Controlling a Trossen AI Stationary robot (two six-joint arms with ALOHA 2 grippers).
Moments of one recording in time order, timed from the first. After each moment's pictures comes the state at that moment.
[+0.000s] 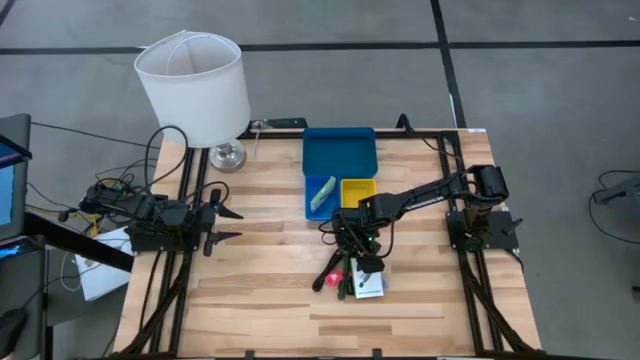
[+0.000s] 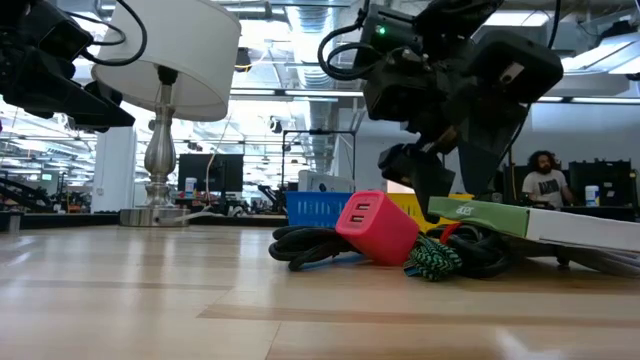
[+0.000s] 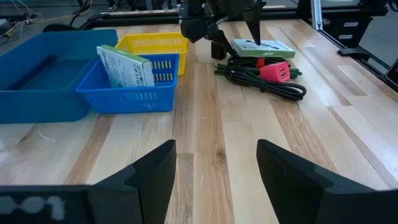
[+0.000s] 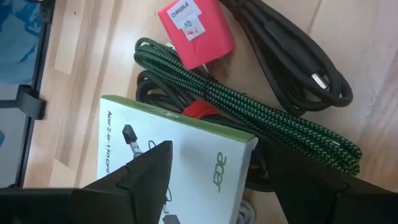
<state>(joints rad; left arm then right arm) -0.28 0.01 0.16 -0.48 -0.25 -0.07 0.08 1.84 1.13 -0.59 -0.51 -0.16</state>
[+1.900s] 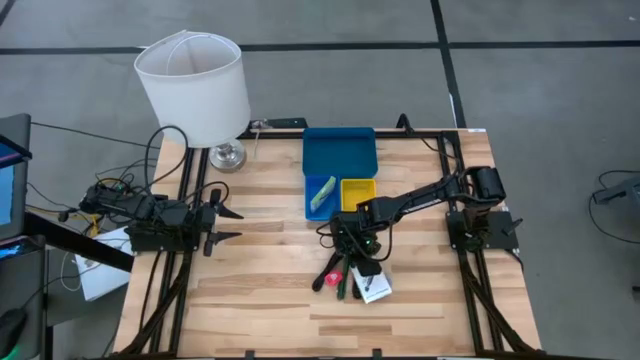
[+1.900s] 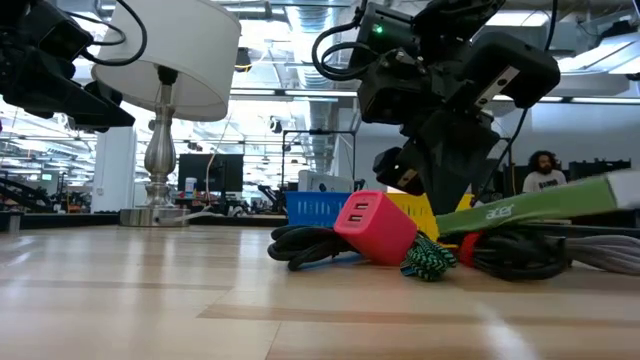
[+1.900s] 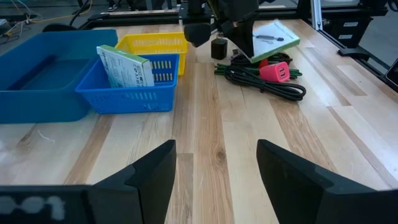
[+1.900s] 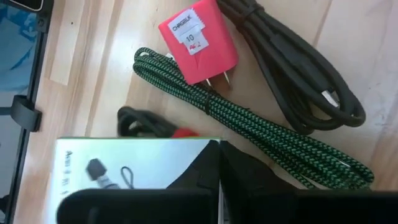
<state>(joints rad) -0.28 0.01 0.16 -0.48 -0.25 -0.07 0.10 1.87 1.14 -0.55 -0.49 -0.13</state>
